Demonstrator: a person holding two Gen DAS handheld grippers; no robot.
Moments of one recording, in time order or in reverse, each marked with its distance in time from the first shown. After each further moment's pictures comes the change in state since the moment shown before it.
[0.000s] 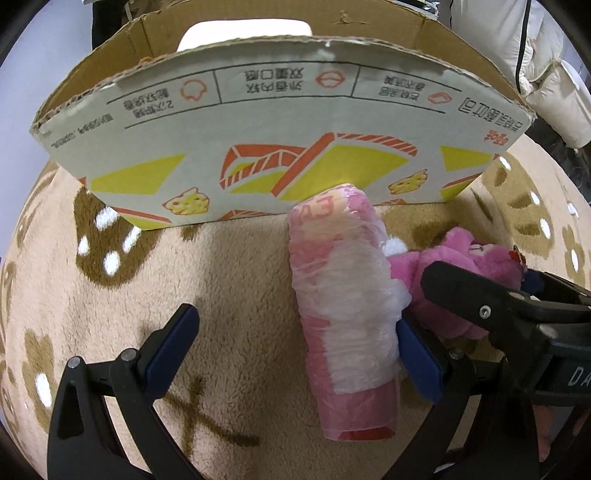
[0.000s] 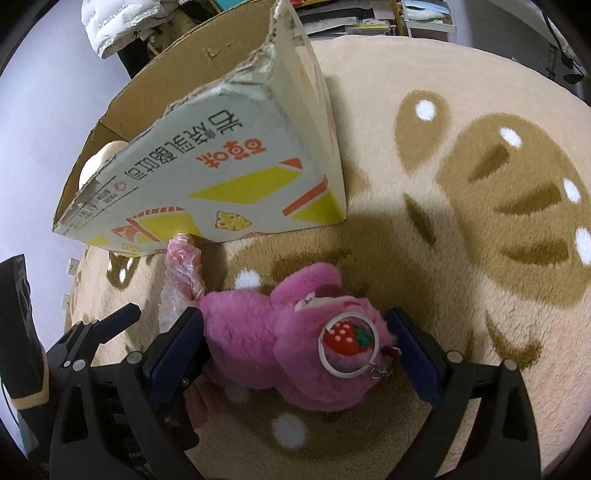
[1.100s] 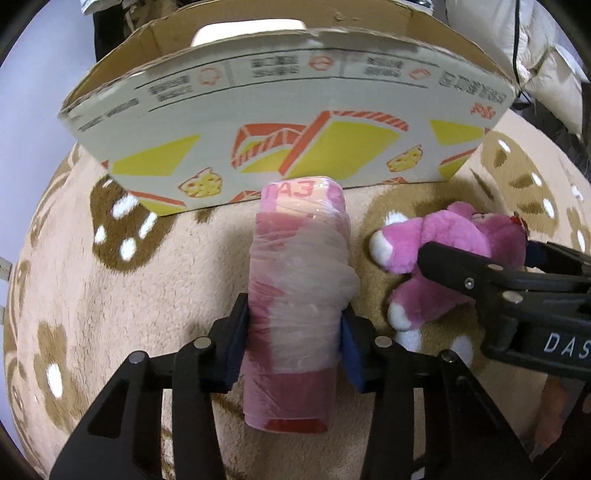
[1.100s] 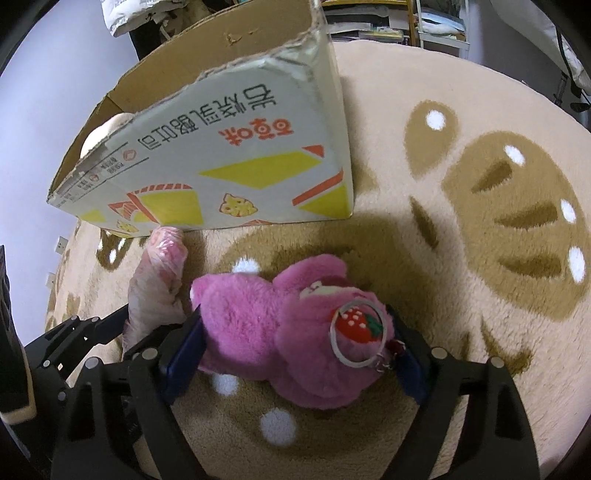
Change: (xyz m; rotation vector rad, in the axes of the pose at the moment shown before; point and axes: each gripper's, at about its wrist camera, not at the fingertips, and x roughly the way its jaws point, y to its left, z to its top) left arm -0.011 -0.010 -0.032 0.024 -0.003 0.039; right arm 0.010 0.017 -0.008 -0.082 -0.012 -0.047
